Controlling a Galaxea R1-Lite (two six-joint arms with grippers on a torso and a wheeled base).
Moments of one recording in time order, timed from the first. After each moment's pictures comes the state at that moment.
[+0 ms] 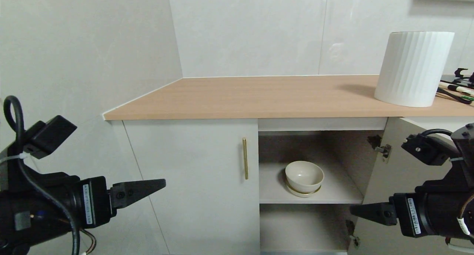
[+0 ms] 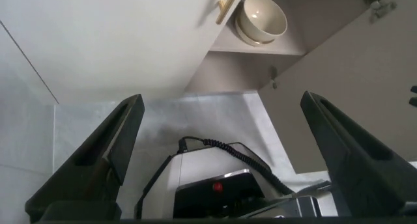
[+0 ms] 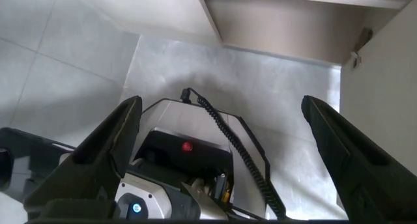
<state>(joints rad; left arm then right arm) -0.49 1.14 -0.77 0.17 0.03 -0.52 0.63 1.29 -0.80 0.26 -0.09 0.46</state>
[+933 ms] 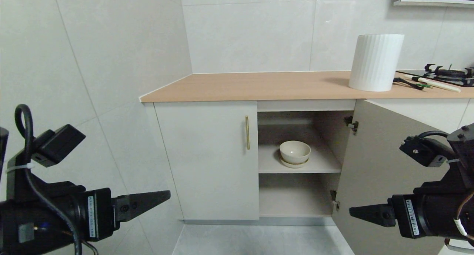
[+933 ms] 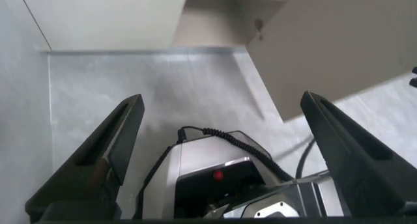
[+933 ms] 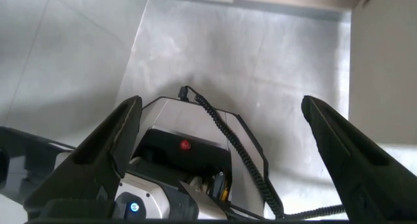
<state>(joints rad) -0.52 1.14 -0.75 0.18 0.02 -0.51 0.63 1.30 -0.80 0.26 -0.09 0.46</state>
